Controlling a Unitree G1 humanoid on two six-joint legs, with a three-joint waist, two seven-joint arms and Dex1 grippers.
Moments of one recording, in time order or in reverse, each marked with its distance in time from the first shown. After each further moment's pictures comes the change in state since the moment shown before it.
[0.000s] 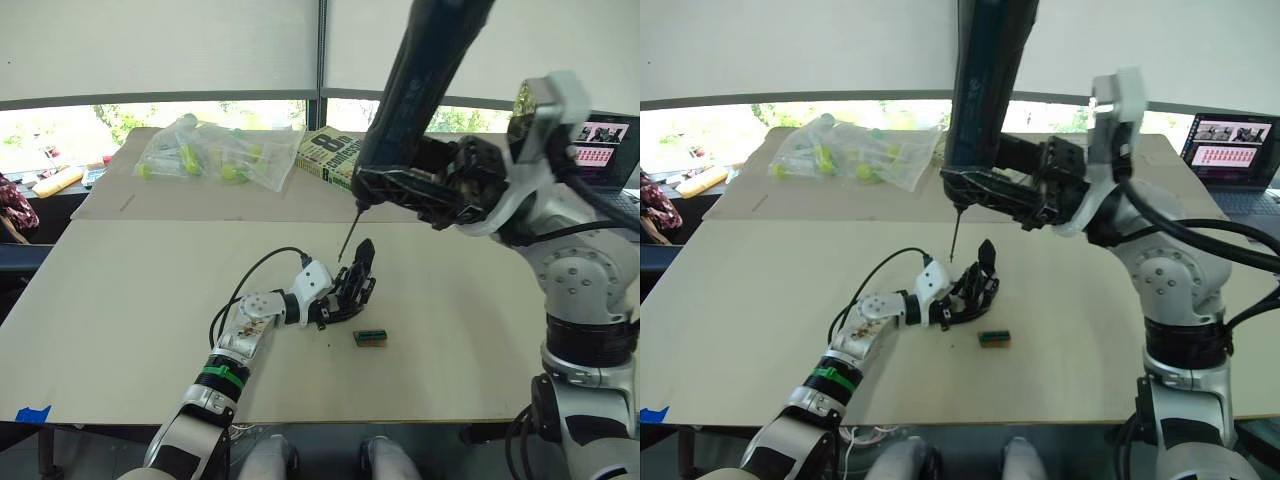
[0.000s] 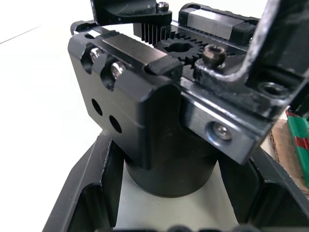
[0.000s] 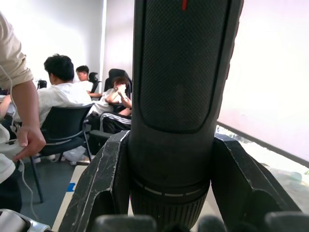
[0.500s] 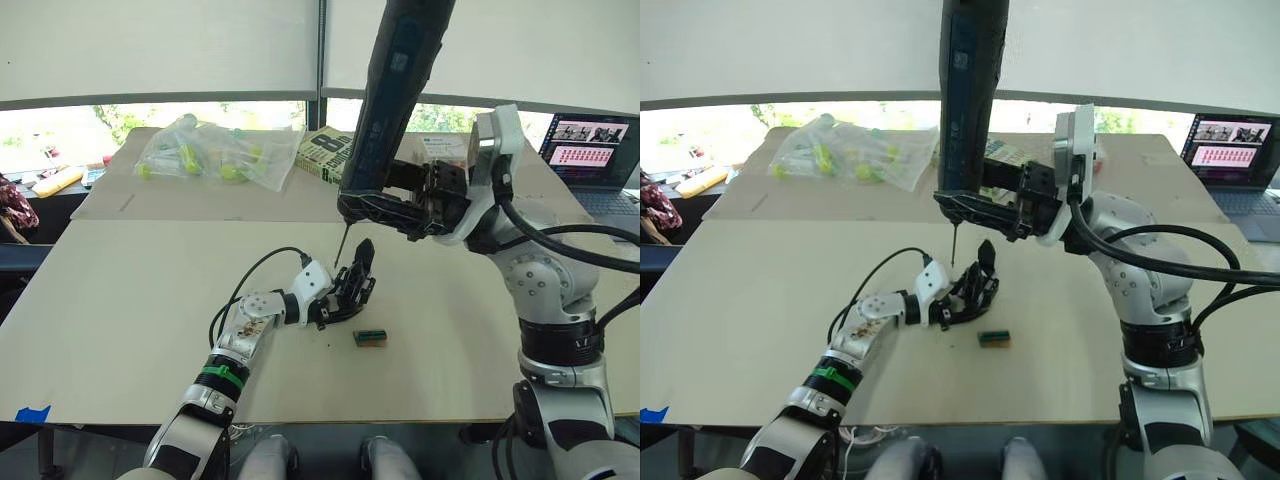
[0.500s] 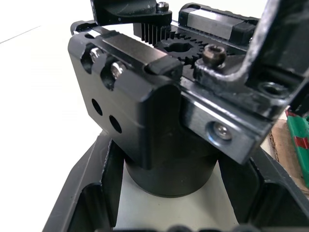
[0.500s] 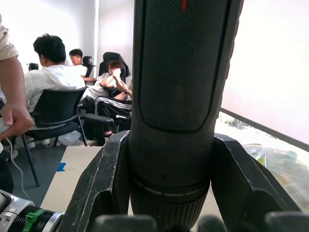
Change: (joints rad) left arm 0.000 0.001 0.000 0.001 -0.001 0.000 -0.002; right arm 0.030 0.068 0.044 0.075 -0.190 -0.081 0.091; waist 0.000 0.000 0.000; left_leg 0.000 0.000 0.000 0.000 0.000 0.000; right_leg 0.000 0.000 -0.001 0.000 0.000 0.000
